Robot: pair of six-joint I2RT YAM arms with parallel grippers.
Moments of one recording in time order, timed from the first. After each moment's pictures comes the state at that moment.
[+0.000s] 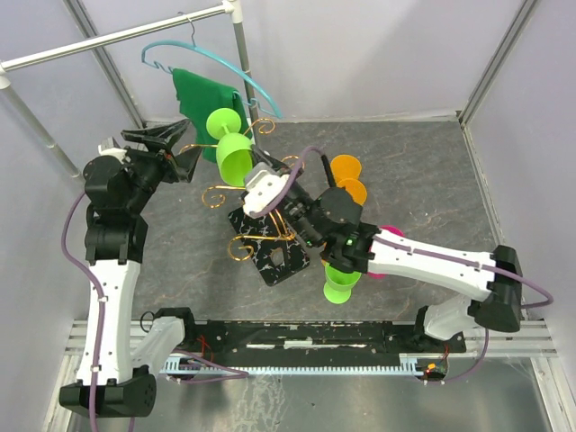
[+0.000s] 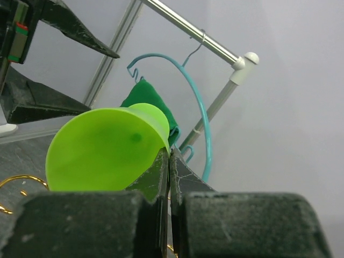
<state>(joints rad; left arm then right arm) 0.03 0.89 1.16 -0.29 0.33 -1.63 1.21 1.42 1.32 0.52 0.42 -0.79</state>
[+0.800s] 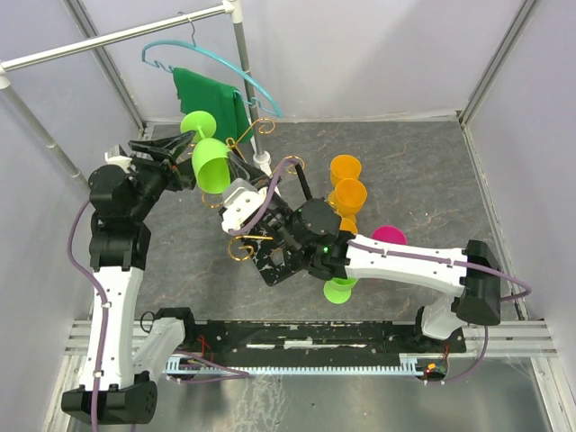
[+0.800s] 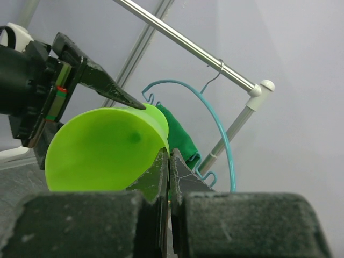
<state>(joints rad) 0.03 0.83 1.07 -0.26 0.38 -1.65 1.28 1.57 1.37 0.71 0.42 -0.86</state>
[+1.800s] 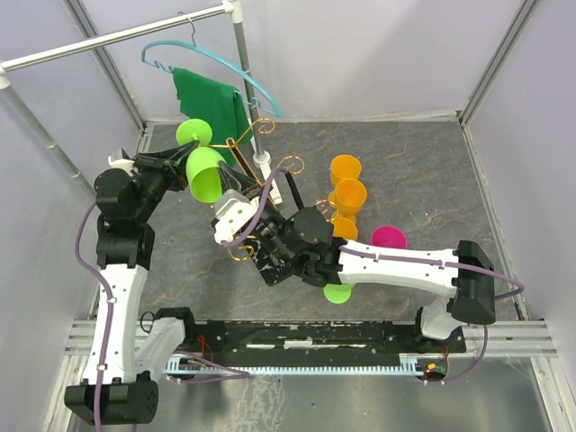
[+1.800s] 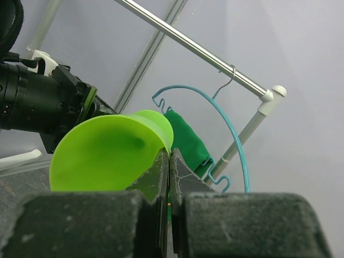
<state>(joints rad) 0.04 0.83 0.98 -0.15 0.38 -1.68 1.33 1.61 1.38 0.75 0.43 -0.86</state>
